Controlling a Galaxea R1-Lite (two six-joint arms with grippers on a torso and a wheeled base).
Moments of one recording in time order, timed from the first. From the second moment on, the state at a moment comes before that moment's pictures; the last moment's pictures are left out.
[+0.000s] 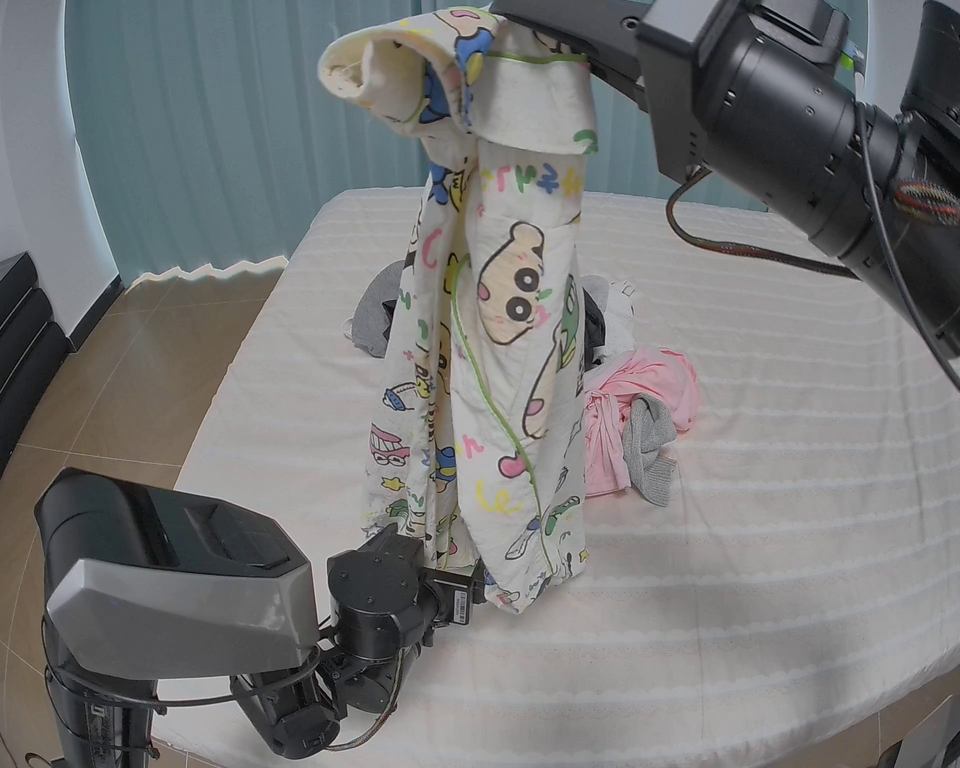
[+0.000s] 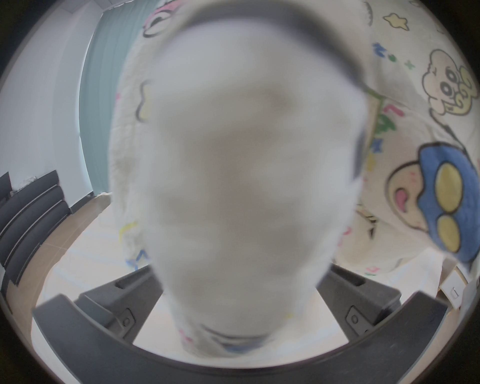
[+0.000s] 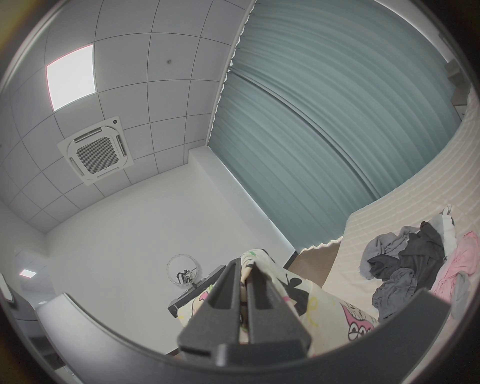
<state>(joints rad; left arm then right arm) -0.76 2.29 -0.51 -1.55 0.52 -0.10 0.94 1.60 -1.32 -0.67 0.03 0.49</state>
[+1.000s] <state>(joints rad) -0.76 2.19 -0.38 -1.55 0.57 -0.11 0.88 1.59 -1.30 -0.67 0.03 0.54</state>
